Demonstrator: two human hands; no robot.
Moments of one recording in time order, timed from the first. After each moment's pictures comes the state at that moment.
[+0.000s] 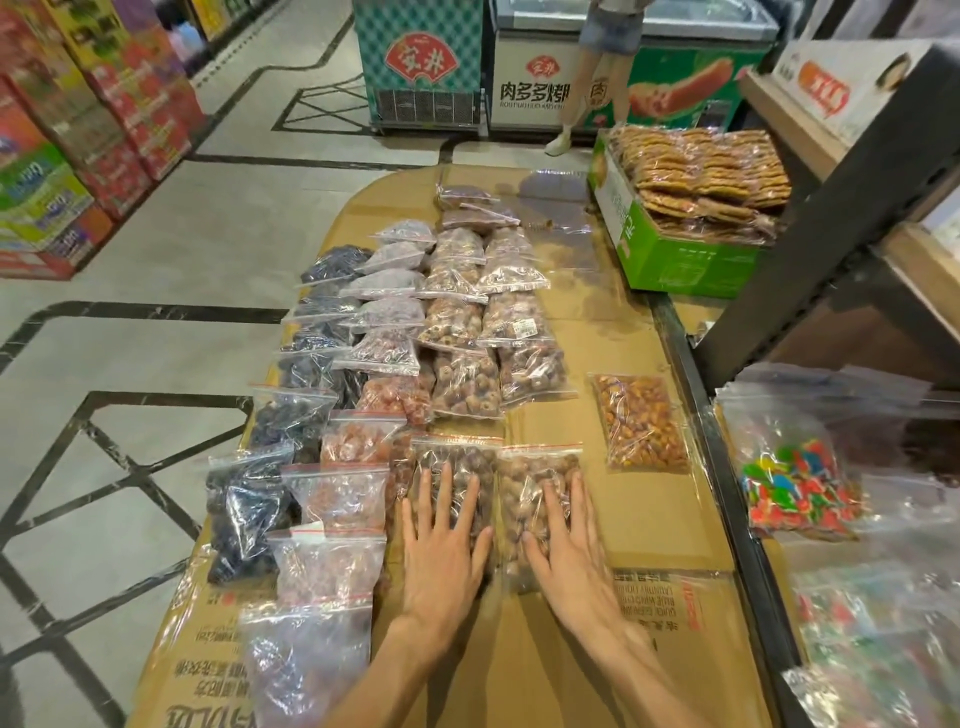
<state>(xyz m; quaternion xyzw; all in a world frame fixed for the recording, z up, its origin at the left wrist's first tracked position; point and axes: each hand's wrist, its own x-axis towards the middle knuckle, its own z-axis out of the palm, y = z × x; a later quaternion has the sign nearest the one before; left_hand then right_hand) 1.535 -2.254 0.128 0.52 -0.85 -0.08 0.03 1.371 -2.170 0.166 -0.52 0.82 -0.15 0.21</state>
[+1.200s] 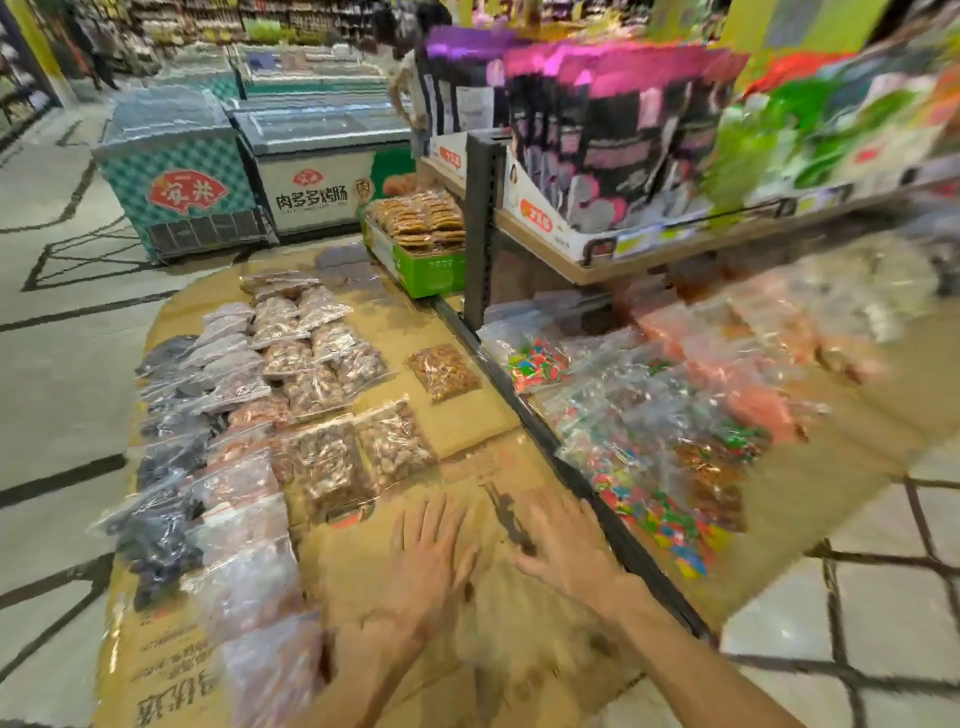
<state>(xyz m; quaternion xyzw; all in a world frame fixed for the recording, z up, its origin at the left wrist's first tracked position) 1.575 -2.040 0.234 0.24 -0.96 -0.11 -0.03 1.422 -1.877 0.269 -0.42 0.89 -0.06 0.16</state>
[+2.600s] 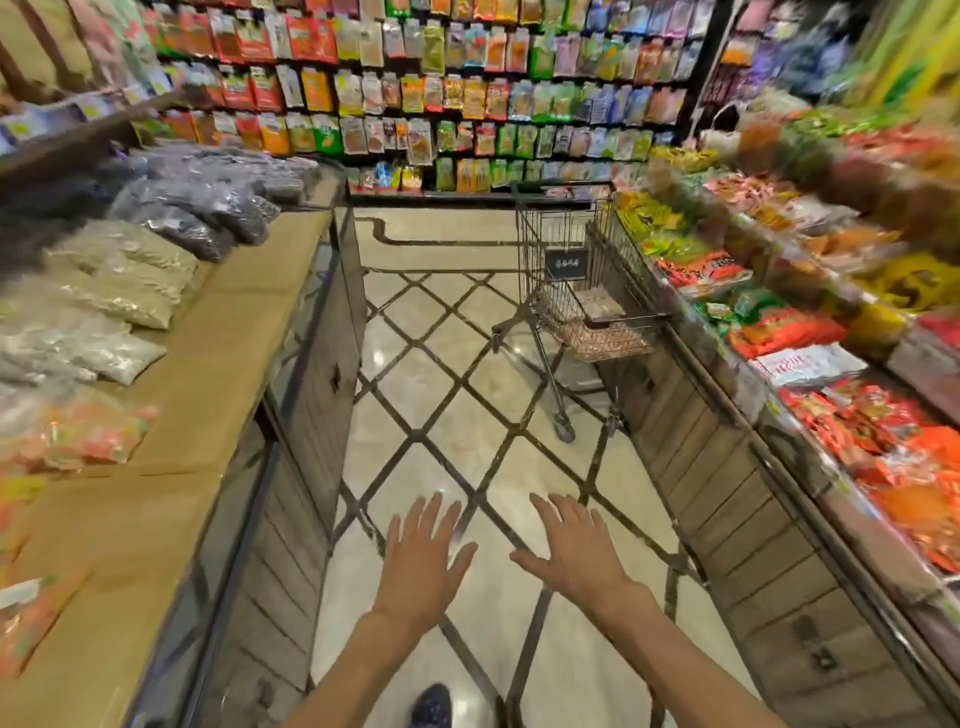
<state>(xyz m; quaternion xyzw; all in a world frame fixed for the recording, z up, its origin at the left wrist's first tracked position) 1.012 -1.219 0.200 -0.33 -0.93 -0.11 -0.09 1.117 -1.009 0.245 0.20 0.97 -0.11 0.12</state>
